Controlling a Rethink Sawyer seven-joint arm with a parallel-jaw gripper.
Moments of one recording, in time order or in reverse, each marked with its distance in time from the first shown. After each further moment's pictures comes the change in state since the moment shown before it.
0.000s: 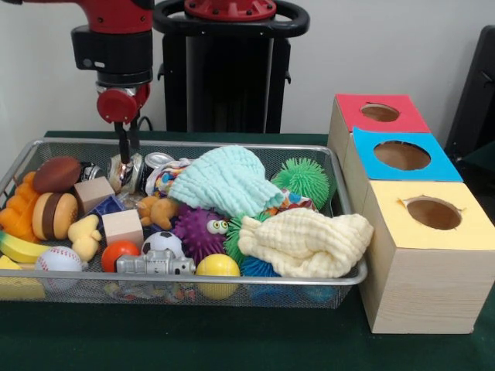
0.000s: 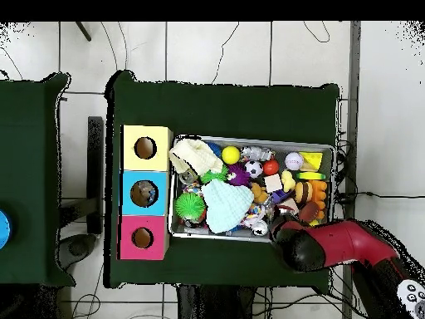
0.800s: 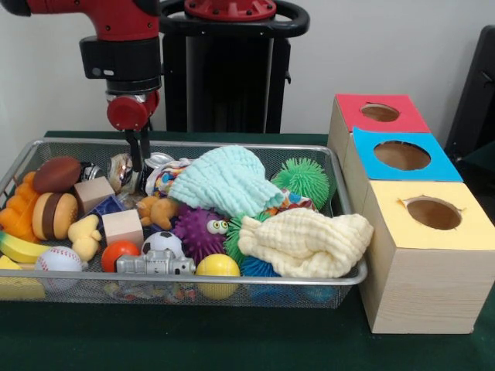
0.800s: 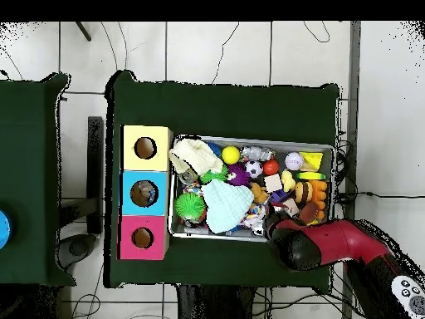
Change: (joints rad) arm 0.000 0.039 0.005 0.000 -0.001 -0.064 0.000
